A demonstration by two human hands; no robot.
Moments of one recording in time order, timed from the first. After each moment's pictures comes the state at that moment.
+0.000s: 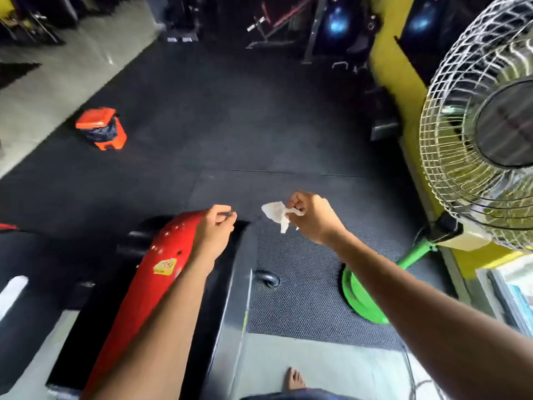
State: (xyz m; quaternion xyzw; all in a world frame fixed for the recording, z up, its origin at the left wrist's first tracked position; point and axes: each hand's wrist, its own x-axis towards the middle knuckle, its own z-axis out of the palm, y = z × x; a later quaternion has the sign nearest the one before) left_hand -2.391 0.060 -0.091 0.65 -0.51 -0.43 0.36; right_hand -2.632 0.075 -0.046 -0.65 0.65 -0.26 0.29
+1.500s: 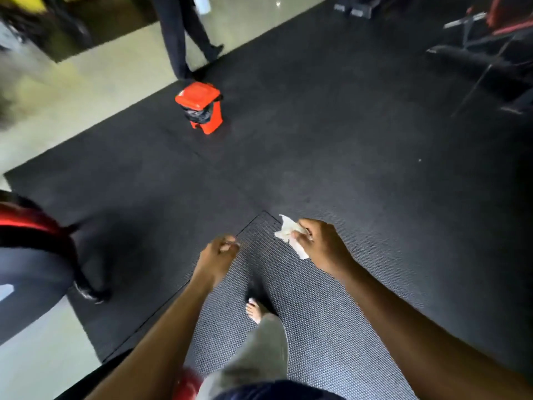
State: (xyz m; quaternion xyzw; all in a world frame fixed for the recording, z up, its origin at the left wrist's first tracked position) left_hand -2.288 -0.651 -0.186 0.81 -0.27 -0.38 0.36; right_hand -2.514 -0.802 -0.130 -0.83 0.41 -0.13 0.36
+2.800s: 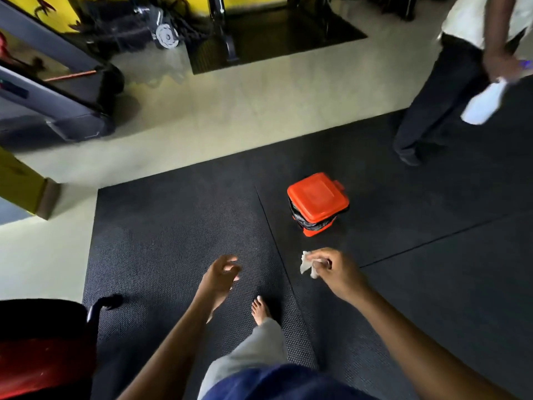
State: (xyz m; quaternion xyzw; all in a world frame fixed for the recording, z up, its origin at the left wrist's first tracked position) left_hand -1.482 -1.108 -0.208 0.83 -0.05 -0.33 0.45; right_hand -1.636 -1.376 -0.171 -0.86 0.21 -0.04 0.46
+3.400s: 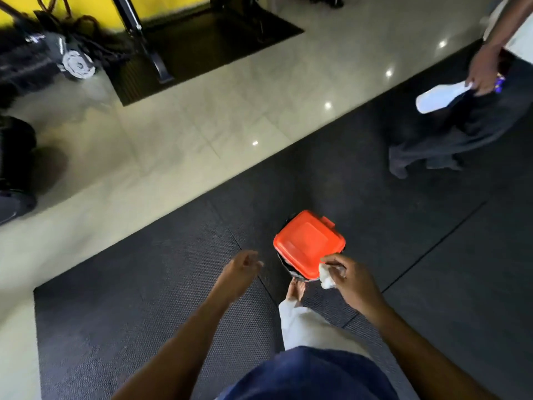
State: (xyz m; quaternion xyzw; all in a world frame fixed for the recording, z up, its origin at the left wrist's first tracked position) left_hand -1.163 -1.371 -0.186 0.81 -0.23 -0.42 0.34; right_hand -1.390 -1.560 -0.204 -0.82 0.37 -0.10 0.43
